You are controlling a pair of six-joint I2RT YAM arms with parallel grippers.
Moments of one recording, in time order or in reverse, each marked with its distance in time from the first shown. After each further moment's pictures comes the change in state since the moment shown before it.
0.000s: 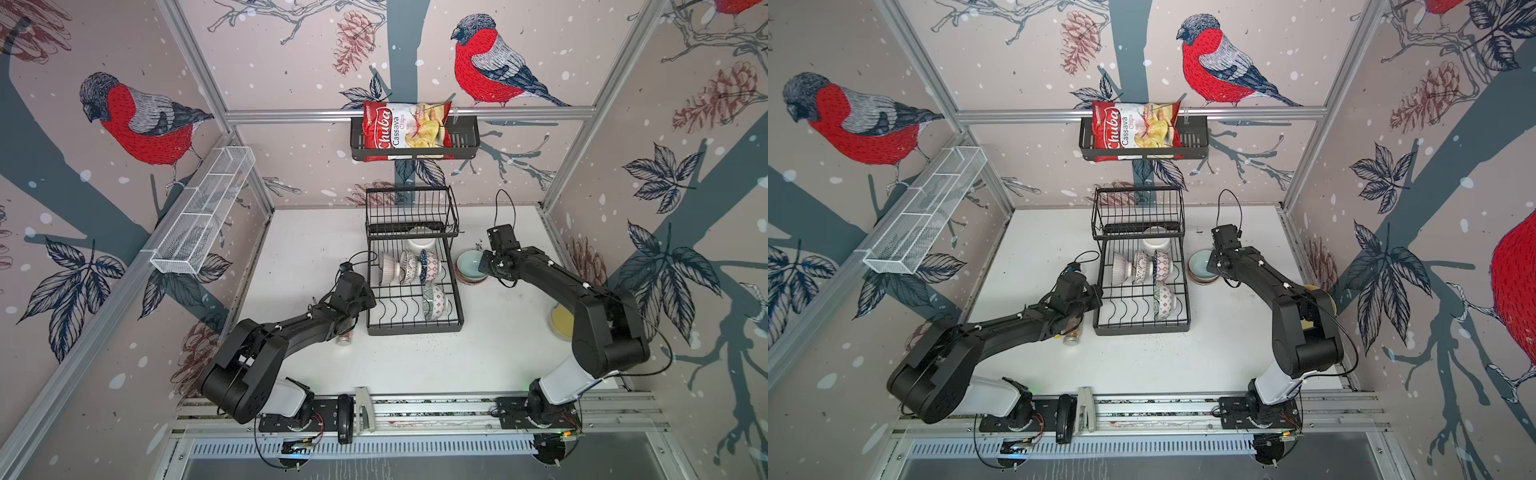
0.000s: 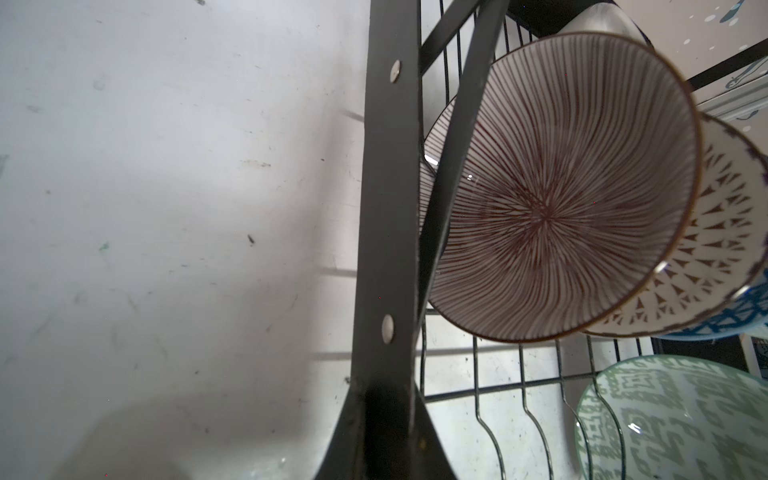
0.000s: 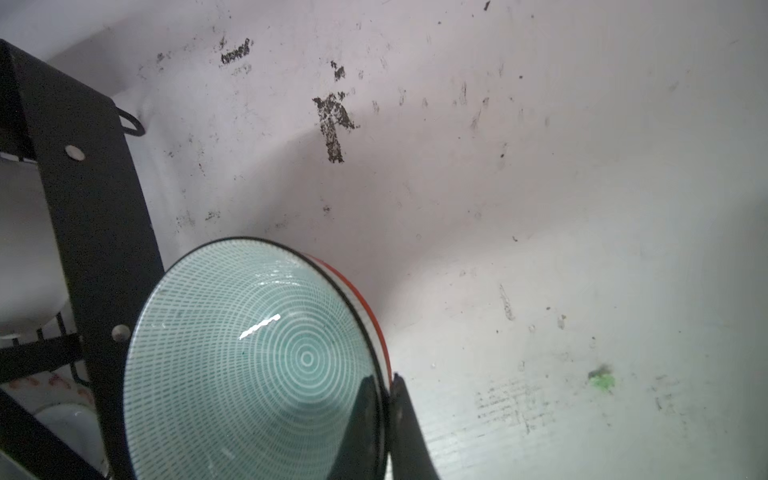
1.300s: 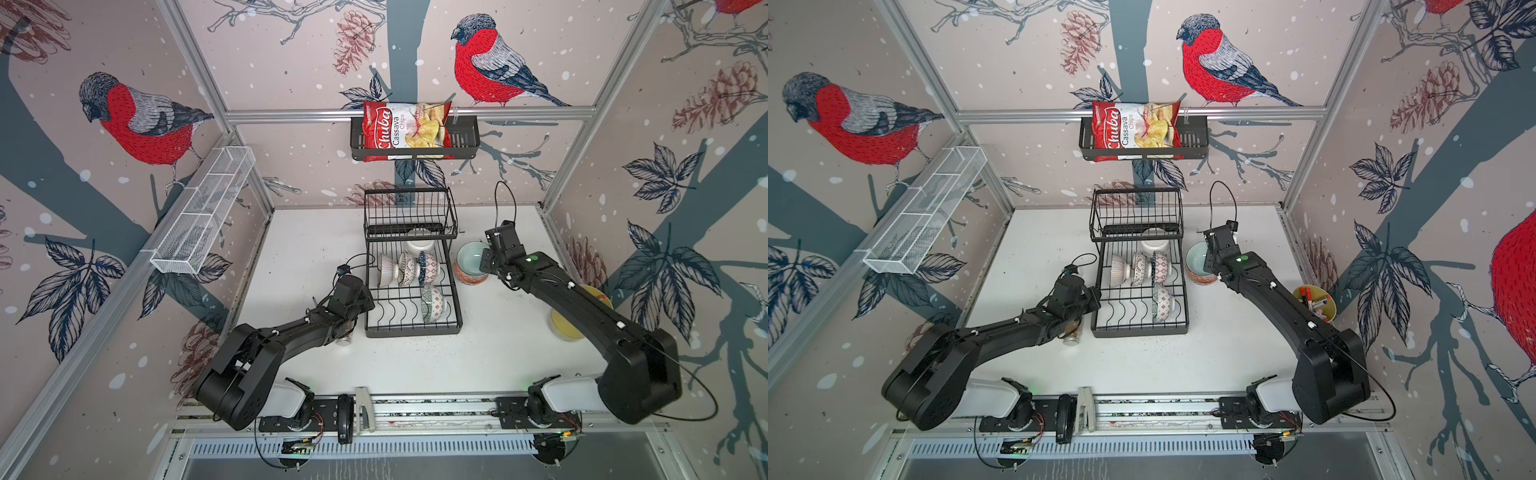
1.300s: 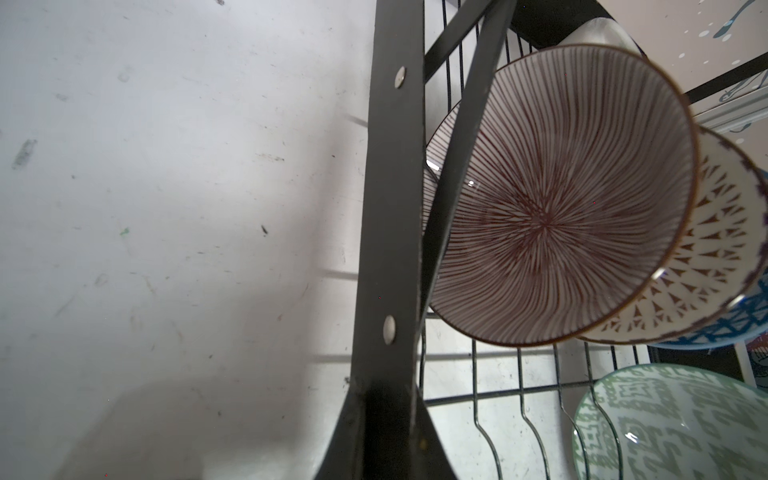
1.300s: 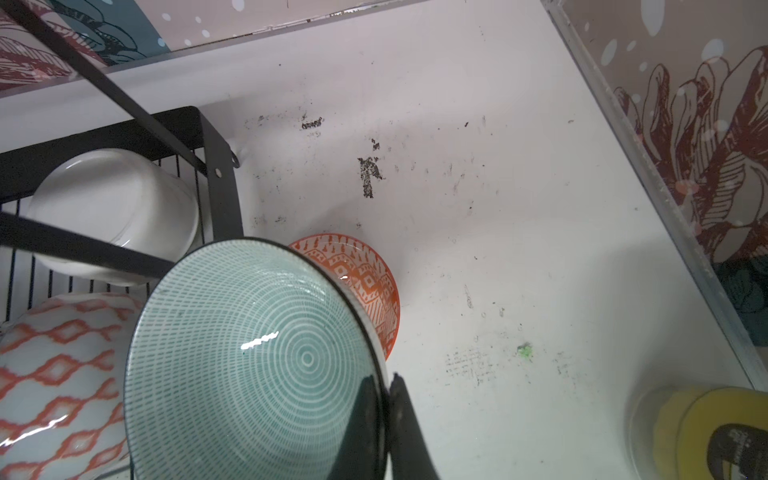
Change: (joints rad) left arm -0.003 -0.014 -0.027 0.029 -0.015 -0.023; right arm 0.184 -0.260 -0.002 -0.119 0.211 -0.053
